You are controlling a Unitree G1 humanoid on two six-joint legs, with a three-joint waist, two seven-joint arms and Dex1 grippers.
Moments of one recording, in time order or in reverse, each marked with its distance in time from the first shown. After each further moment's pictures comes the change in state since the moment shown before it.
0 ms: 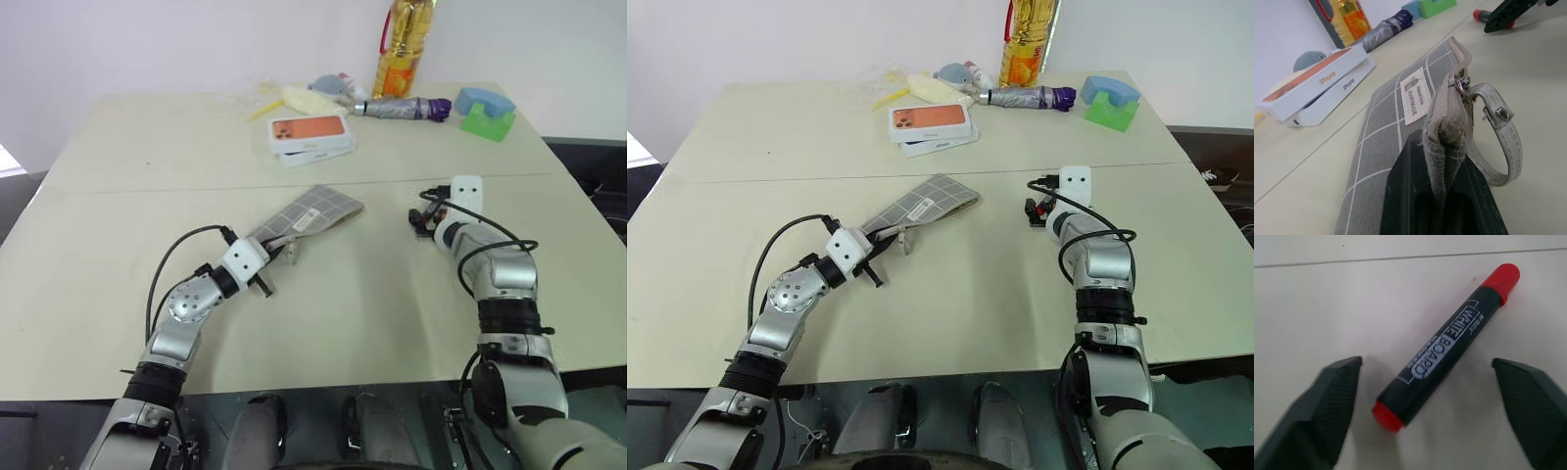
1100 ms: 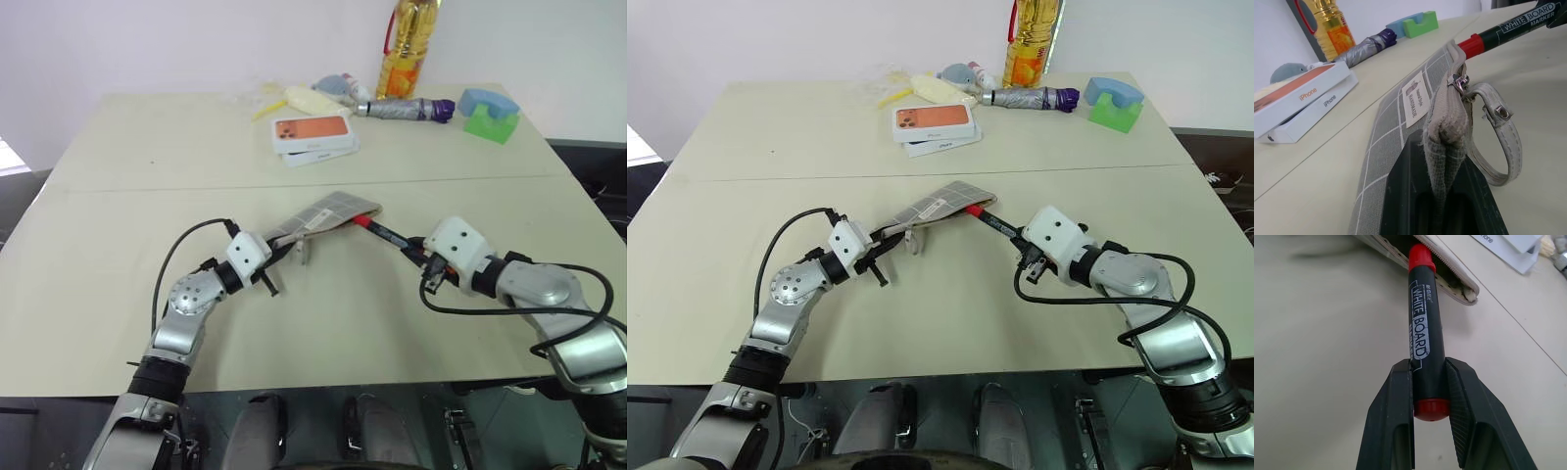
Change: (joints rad) left arm -0.029 -0.017 0.001 -0.022 -0.094 0.041 -0.119; right arm 0.473 -0.485 0.251 -0.803 -0.024 -0.134 0.553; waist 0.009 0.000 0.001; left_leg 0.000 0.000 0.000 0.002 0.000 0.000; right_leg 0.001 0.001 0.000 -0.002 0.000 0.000
